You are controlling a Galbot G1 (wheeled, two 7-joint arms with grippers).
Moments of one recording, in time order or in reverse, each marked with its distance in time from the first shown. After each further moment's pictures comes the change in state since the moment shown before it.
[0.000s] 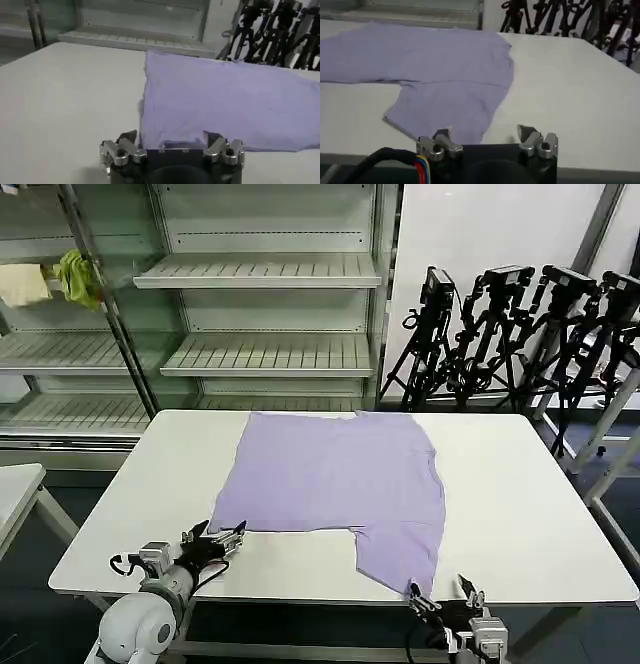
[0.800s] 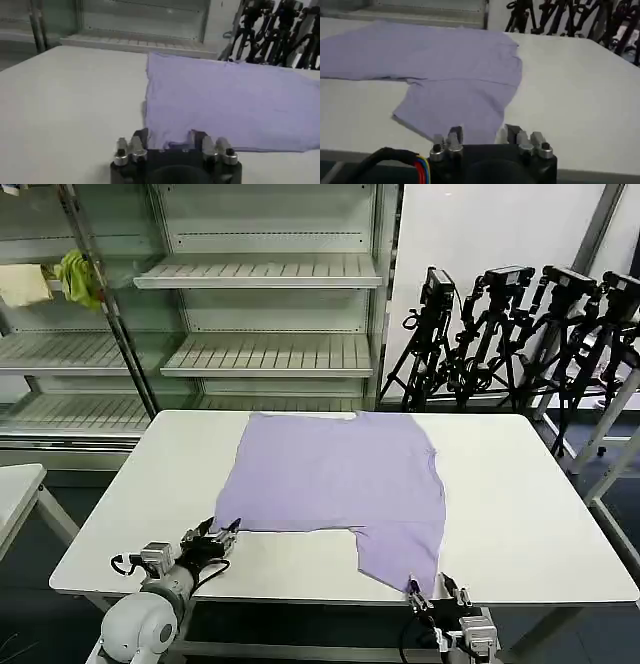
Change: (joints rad) left arm 0.000 0.001 0.005 0.009 0.018 -0.001 0.007; right arm 0.000 0.011 -0.015 -0.017 -0.033 -0.003 -0.020
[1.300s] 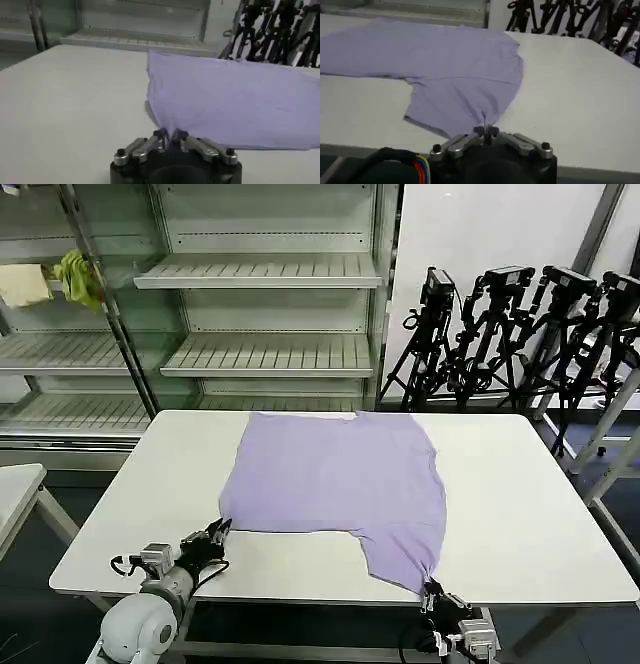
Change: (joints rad) left arm 0.004 0.001 -0.002 0.003 0.009 0.000 0.009; right arm -0.013 0.000 0.004 0.000 -0.016 0.003 -0.010
